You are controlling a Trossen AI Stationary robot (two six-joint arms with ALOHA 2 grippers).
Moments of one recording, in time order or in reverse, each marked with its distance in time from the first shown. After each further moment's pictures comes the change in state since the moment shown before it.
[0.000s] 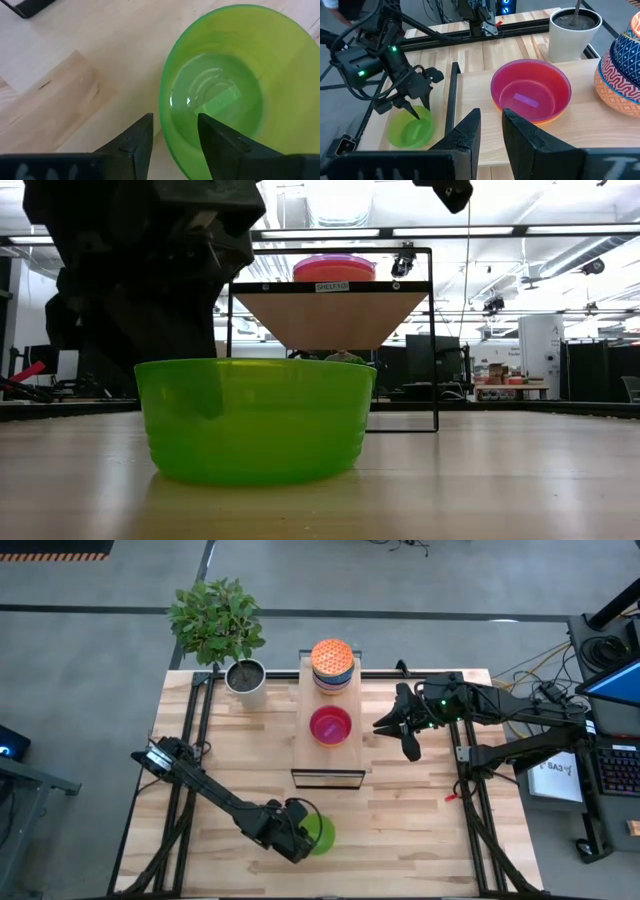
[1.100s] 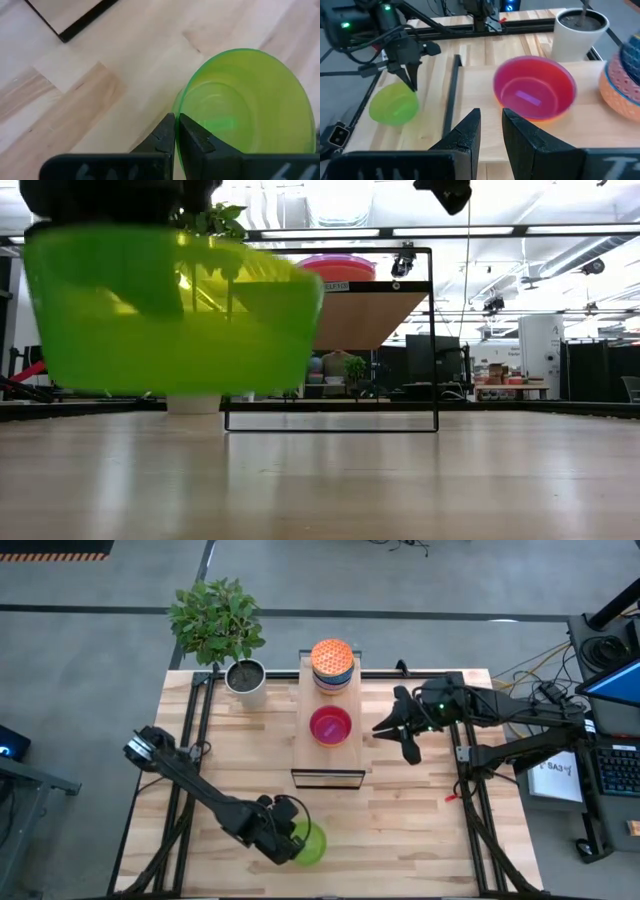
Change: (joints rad) left arm -0.044 -0.158 -0.010 -0.109 -0.044 0.033; right arm 0.017 0.000 -0.026 0.008 0.001 -0.060
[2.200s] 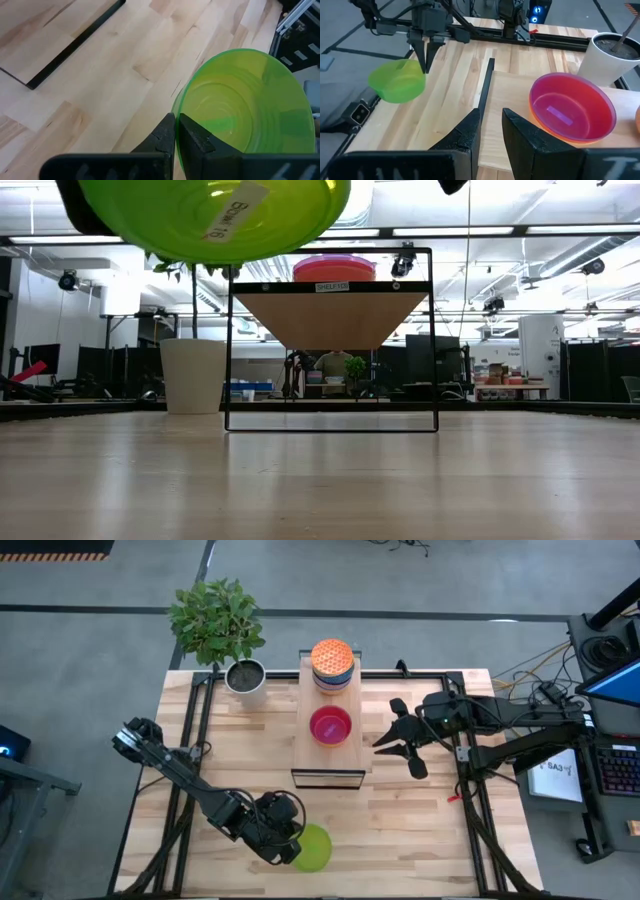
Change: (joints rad) left arm -0.007 -0.127 0.000 0.114 -0.031 0.181; right arm 0.134 0.000 0.000 0.023 0.007 -0.096
